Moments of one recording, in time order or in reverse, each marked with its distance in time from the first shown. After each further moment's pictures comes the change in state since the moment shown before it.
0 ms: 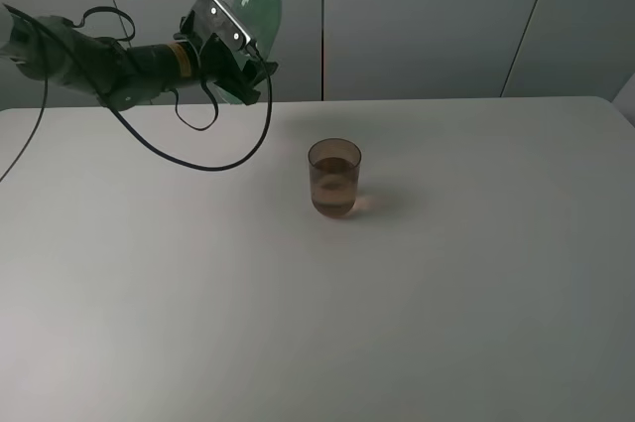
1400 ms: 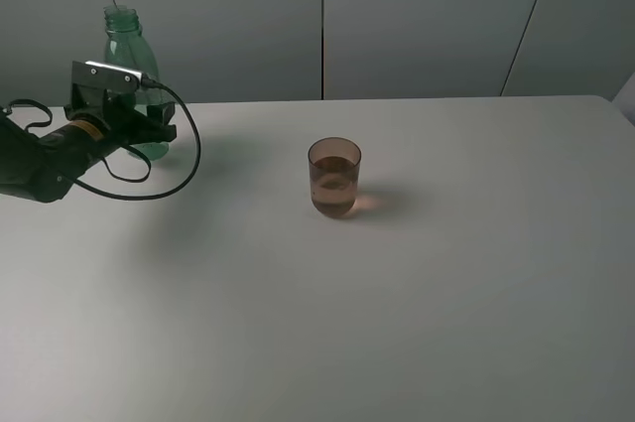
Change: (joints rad) left arm 0.179 0.022 0.476 -0.560 -0.455 0.222; right arm 0.000 0.000 0.000 0.000 0.000 0.000
